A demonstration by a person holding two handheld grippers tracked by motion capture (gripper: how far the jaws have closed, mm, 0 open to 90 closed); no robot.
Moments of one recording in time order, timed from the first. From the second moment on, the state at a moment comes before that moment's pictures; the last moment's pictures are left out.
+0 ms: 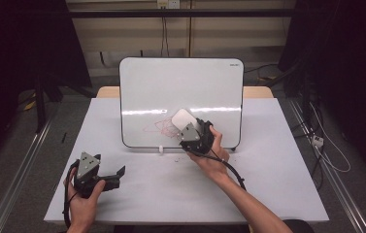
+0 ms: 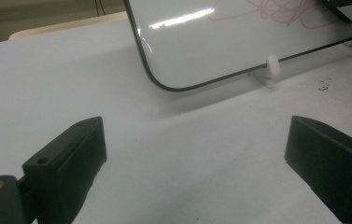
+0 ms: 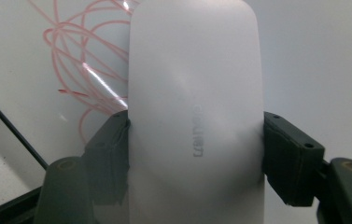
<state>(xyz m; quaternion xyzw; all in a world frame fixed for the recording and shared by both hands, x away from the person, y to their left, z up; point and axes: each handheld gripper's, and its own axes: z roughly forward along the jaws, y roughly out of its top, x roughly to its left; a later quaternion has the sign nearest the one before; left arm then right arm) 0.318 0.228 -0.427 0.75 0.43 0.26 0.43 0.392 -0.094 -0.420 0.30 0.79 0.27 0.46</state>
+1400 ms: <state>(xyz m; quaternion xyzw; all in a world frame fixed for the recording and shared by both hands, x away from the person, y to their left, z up) 0.318 0.231 -0.427 0.75 0.43 0.26 0.43 0.421 -0.120 -0.385 0.35 0.76 0.29 0.46</state>
